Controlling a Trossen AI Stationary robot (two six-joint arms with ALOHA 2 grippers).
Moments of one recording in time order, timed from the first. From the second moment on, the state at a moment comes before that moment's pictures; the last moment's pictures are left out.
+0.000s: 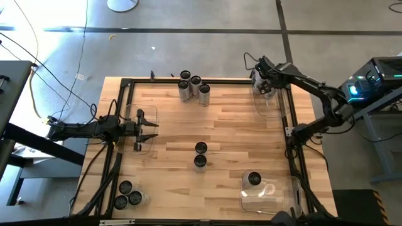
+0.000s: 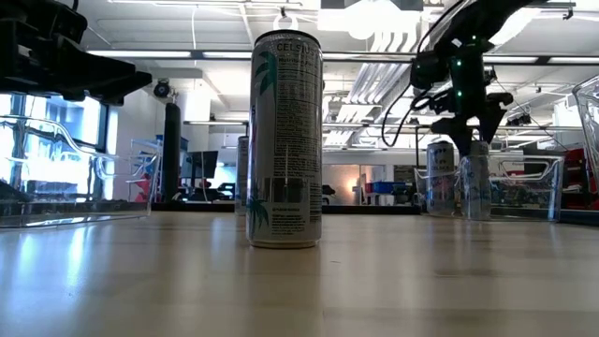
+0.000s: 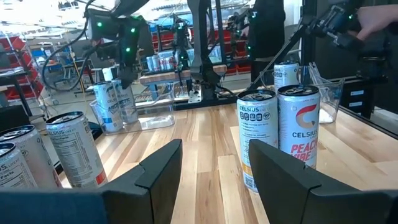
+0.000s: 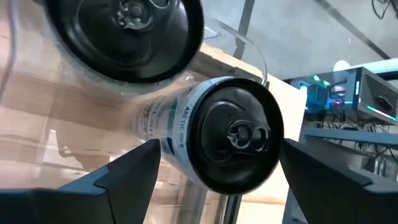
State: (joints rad) left arm -0.02 0.01 0.01 0.01 -0.04 0.16; right arm -0.90 1.44 1.13 -1.05 0.54 0.25
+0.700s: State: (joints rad) left arm -0.02 0.01 0.01 0.01 -0.04 0.16; right arm -0.93 1.47 1.12 -1.00 0.43 0.18
